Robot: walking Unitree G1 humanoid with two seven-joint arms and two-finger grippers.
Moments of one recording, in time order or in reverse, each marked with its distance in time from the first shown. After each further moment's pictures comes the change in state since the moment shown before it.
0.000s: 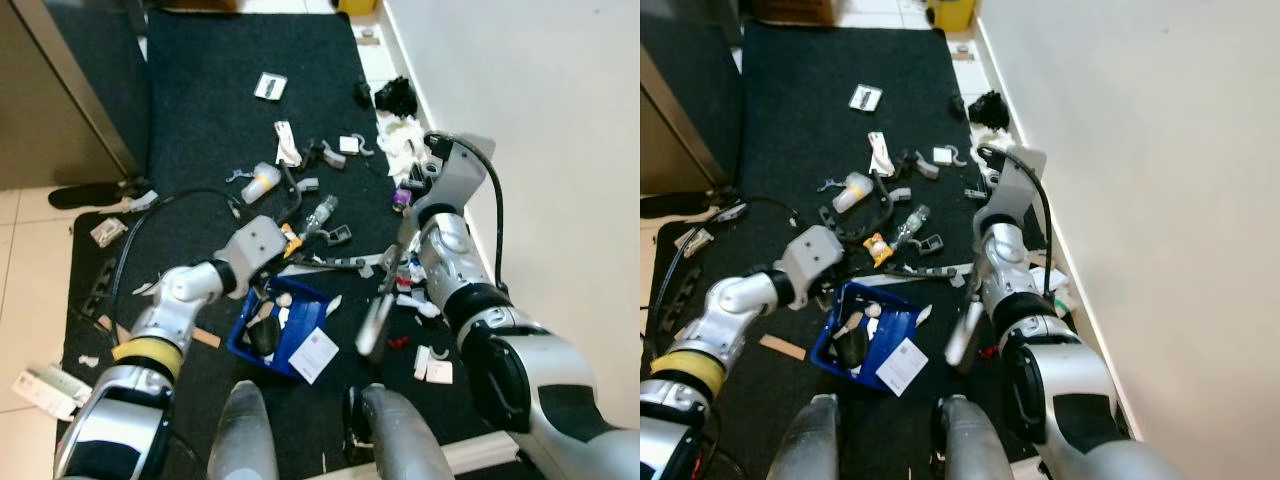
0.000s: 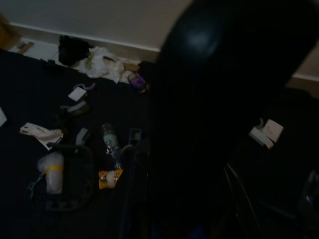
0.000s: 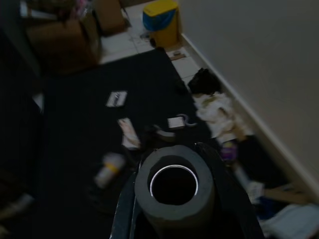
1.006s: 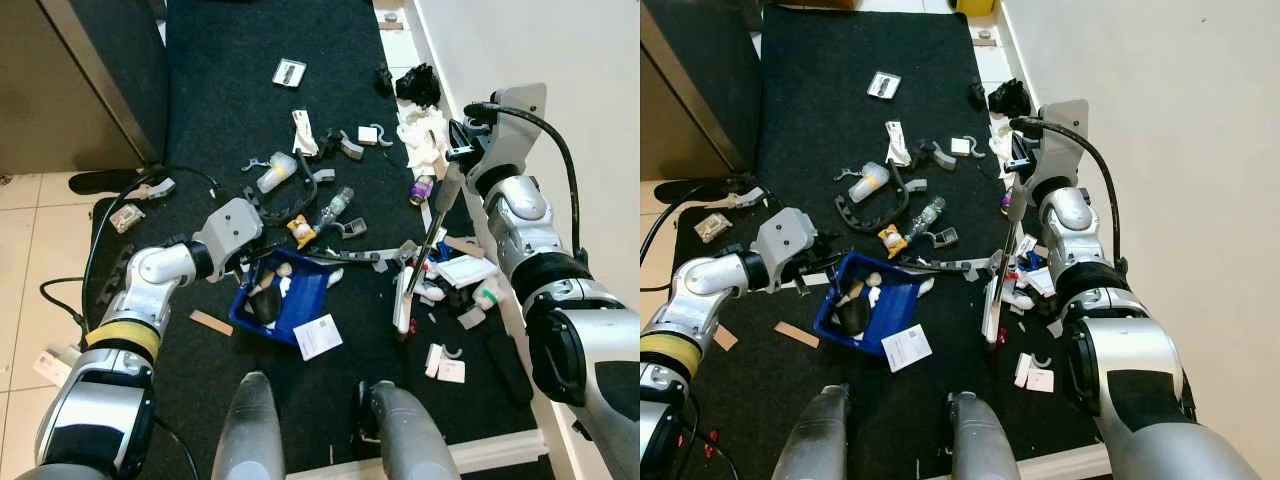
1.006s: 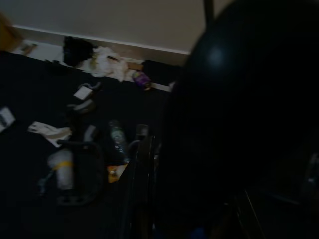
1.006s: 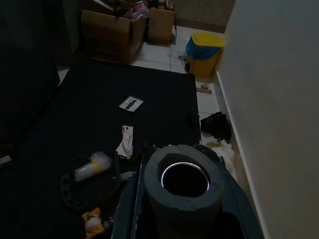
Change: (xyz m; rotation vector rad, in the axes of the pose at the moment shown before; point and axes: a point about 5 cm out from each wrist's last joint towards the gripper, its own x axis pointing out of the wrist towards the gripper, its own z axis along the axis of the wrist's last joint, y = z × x) left arm -0.033 0.034 0.009 0.047 -0.072 -0.102; right arm 0.015 -0.064 0.070 -0.464 -0.133 0.189
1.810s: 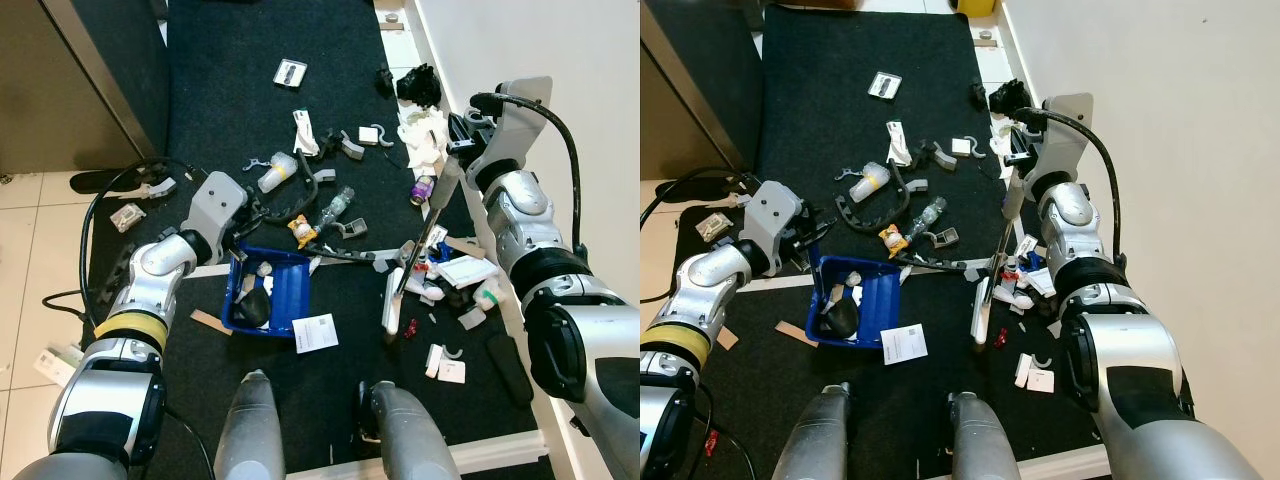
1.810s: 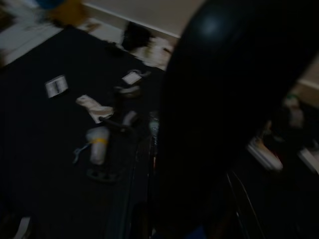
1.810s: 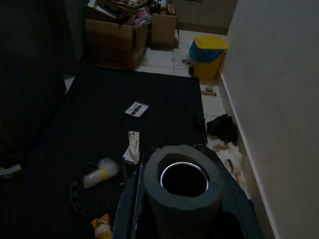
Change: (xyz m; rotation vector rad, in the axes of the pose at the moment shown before) left arm 0.009 0.016 0.000 -0.058 0.011 0.244; right arm 0.002 0.001 0.004 0.049 -0.014 -0.003
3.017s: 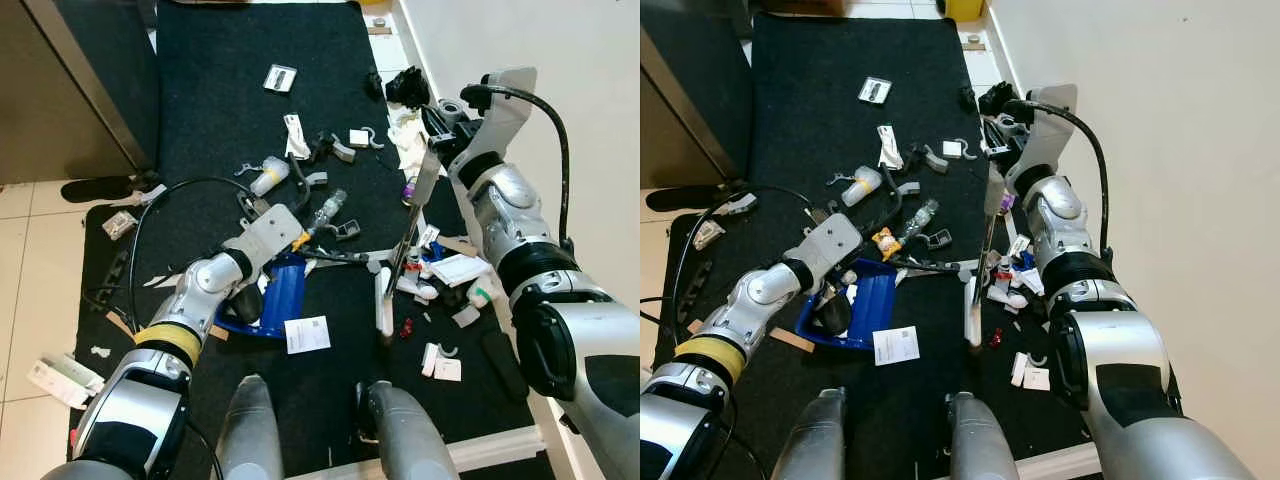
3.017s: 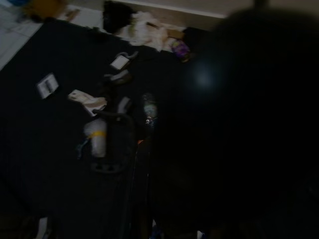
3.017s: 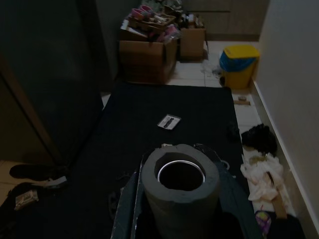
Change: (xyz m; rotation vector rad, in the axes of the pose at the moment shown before) left arm 0.026 -0.043 -0.014 0.114 0.174 -0.020; right arm 0.006 0.020 0.008 0.143 -0.035 0.139
